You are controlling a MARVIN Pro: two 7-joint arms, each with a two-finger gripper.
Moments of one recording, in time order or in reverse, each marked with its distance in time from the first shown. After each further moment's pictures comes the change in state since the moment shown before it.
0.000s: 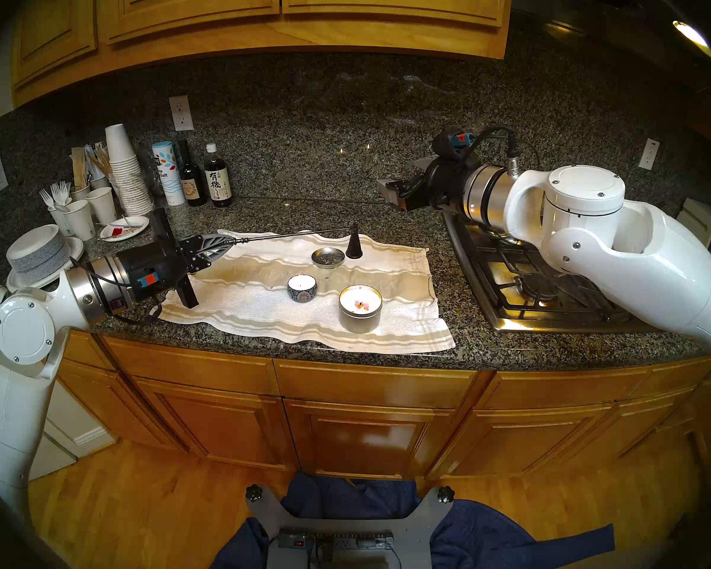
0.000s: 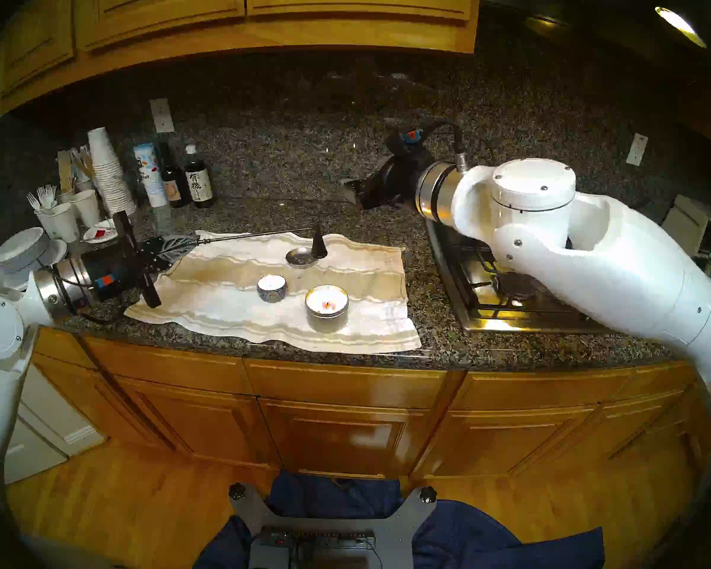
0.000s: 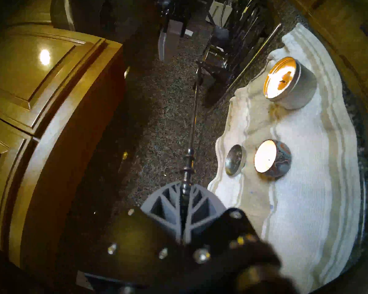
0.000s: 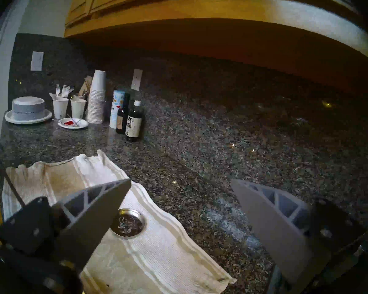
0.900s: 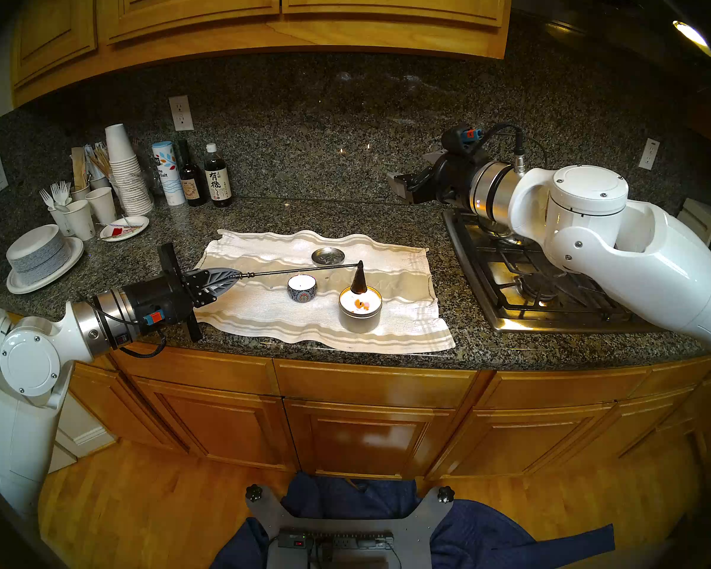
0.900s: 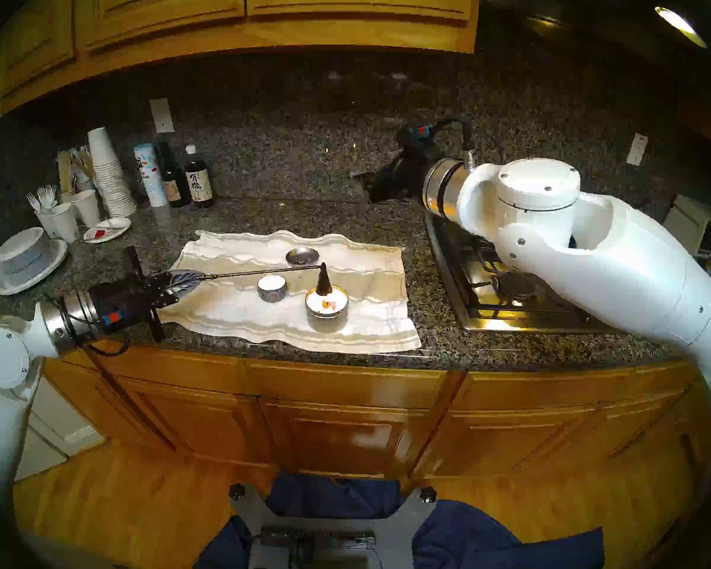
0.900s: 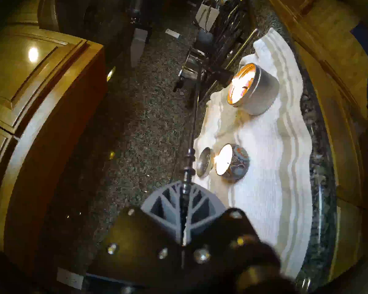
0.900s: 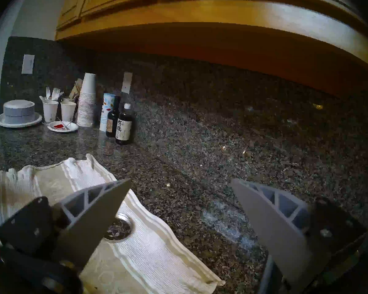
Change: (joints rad) left arm 0.072 -0.061 0.009 -0.011 0.059 -0.042 -0.019; right arm 0.001 0.009 -0.001 0.009 -0.009 -0.018 -0.016
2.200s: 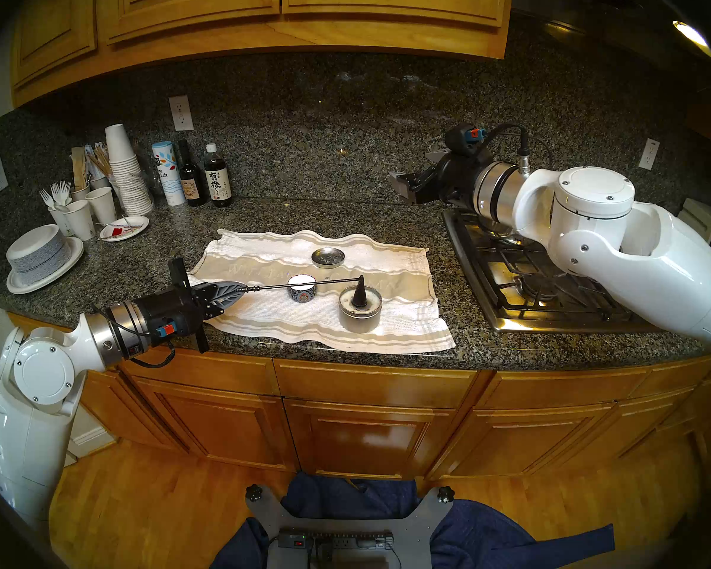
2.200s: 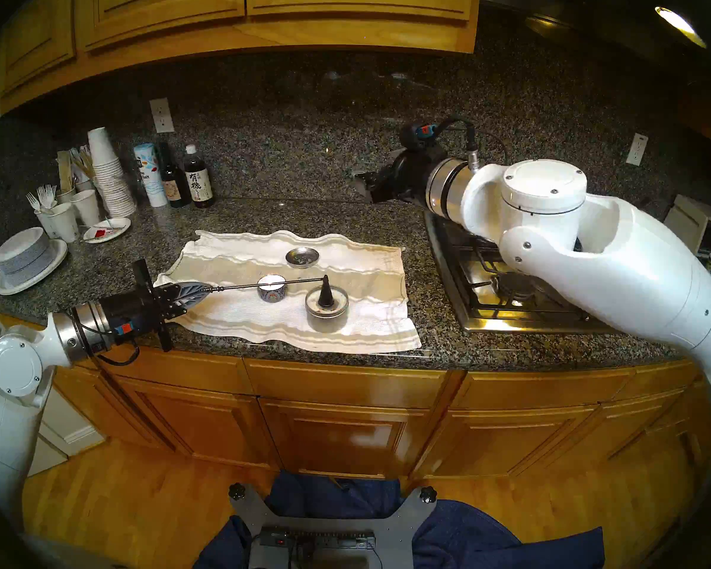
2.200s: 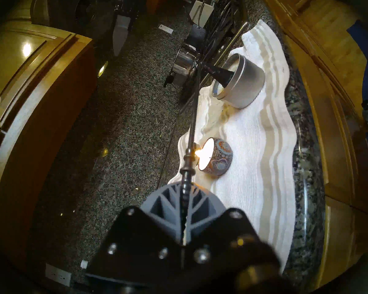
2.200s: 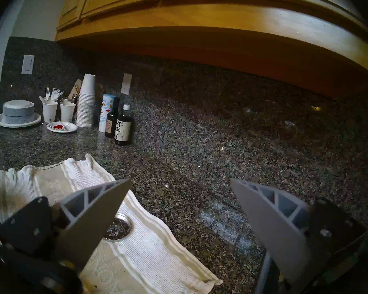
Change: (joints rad) left arm -0.017 -0.033 0.047 0.035 0.051 -0.018 -0.003; right arm 0.000 0.025 -0.001 -0.024 0.001 -0.010 -0.010
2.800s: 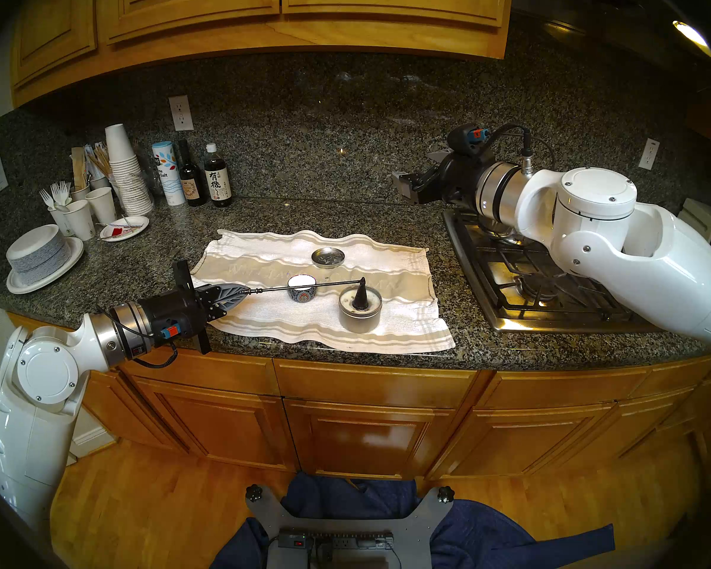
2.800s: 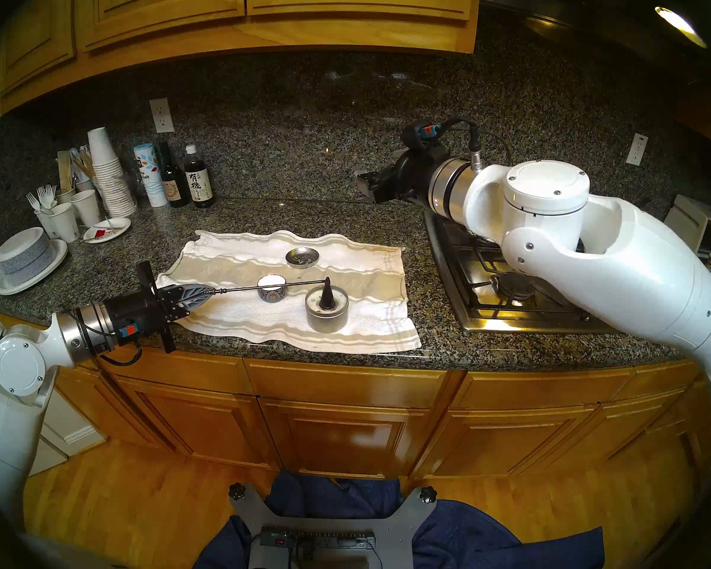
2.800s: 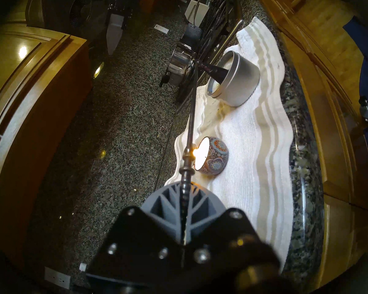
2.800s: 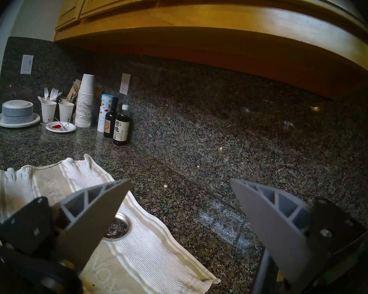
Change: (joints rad) left arm -0.012 0.004 0.015 0.008 0.020 -0.006 0.000; right arm 0.000 0.010 -0.002 -0.002 0.000 -0.007 0.000
